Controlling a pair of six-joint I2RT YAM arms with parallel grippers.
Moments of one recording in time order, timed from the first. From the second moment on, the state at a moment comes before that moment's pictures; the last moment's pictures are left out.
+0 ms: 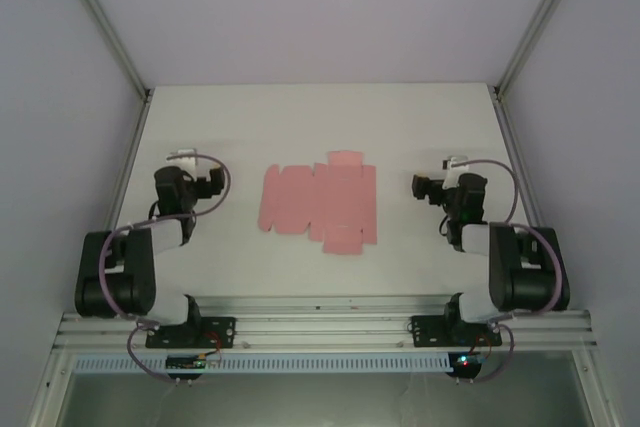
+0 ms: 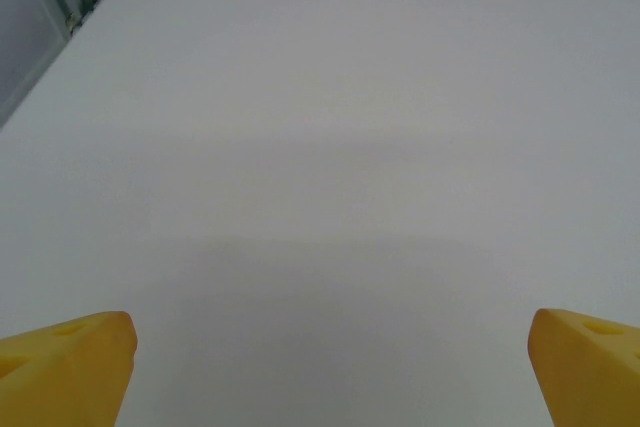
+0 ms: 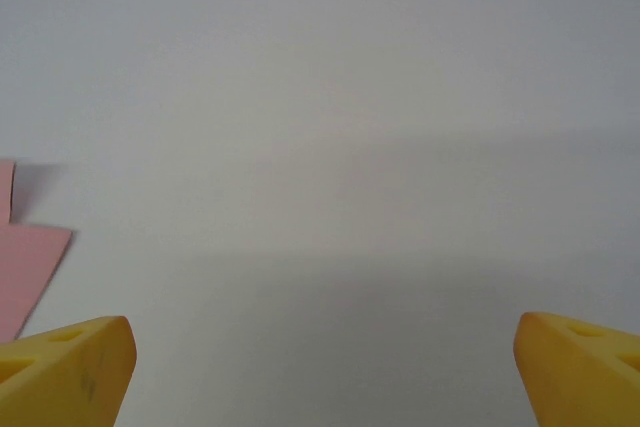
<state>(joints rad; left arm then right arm) 0.04 1.39 0.48 0.54 0.05 -0.04 -0.05 1.40 0.39 0.61 -0.13 0.03</state>
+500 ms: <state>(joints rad) -0.16 1.53 0.84 -0.07 0.37 -0.37 0.38 1.46 1.02 -0.30 -0.03 0.27</state>
